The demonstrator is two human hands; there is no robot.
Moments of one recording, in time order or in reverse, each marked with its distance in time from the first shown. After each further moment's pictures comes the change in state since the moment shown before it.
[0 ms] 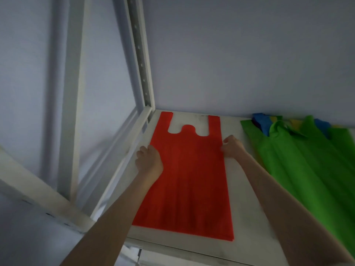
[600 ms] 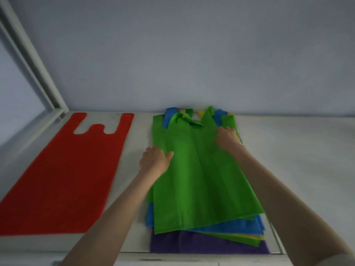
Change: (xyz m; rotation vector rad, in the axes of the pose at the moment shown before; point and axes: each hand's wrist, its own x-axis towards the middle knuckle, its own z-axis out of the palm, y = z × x) left_hand -0.128 0.278 0.065 -0.111 -0.106 0.219; right_hand 0.008 0.222 -0.206 -0.324 0.129 -0.072
